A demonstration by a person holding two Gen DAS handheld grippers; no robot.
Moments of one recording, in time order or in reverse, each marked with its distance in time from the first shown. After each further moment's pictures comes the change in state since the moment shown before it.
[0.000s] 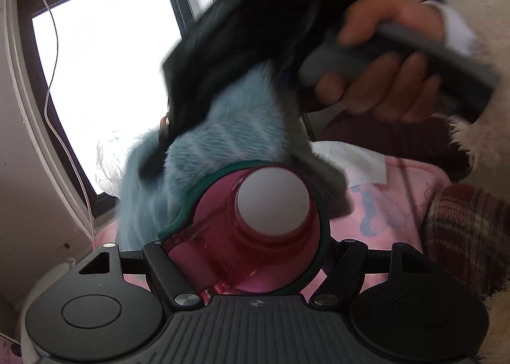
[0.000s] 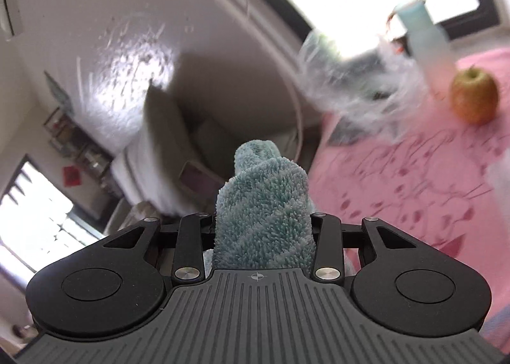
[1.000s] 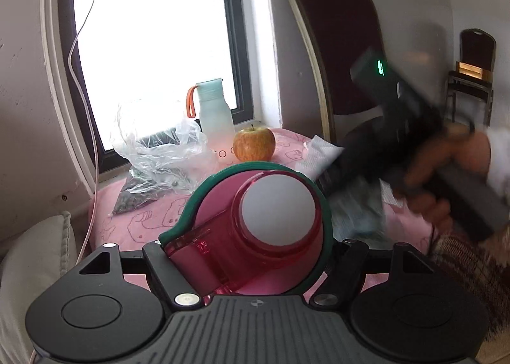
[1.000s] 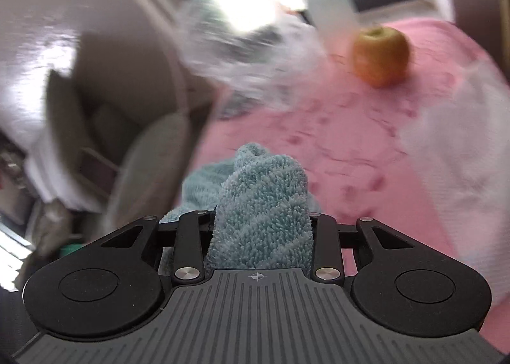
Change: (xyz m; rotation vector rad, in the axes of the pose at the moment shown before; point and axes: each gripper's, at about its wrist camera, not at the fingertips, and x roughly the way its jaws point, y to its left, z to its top) left arm 0.011 0.025 0.014 -0.230 0.066 0.017; right arm 0.013 -0.070 -0.030 0.083 0.013 -0.539
